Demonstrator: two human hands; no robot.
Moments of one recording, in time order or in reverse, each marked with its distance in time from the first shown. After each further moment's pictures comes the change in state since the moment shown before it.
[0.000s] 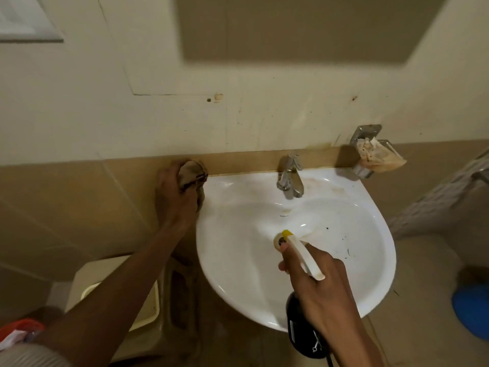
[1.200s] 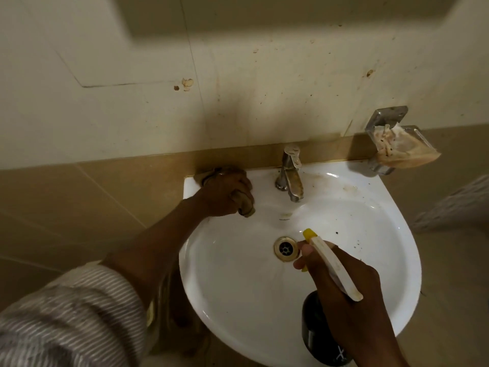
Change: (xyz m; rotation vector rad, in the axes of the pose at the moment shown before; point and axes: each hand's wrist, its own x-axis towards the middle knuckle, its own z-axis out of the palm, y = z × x) left_hand 0.045 -0.031 0.118 0.444 -0.889 0.502; right_hand 0.061 0.042 -0.030 0.100 0.106 -0.094
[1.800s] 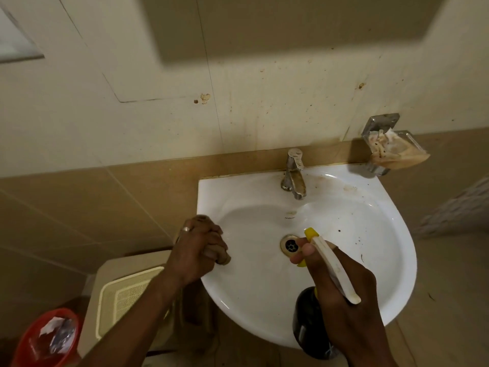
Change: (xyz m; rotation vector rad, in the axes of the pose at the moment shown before) left_hand -0.150 0.023 0.019 0.045 0.197 -0.034; right_hand -0.035 -0.011 -0.004 0.183 -0.034 -0.096
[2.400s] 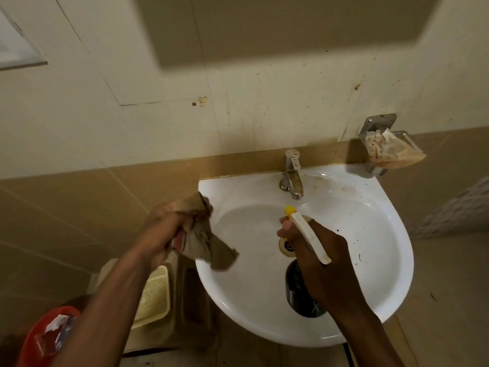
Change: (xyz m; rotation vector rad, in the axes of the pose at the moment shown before) left_hand 0.016 0.055 -0.088 -0.947 0.204 -0.815; right_hand 0.040 0.007 0.011 -0.036 -0.099 -0.096
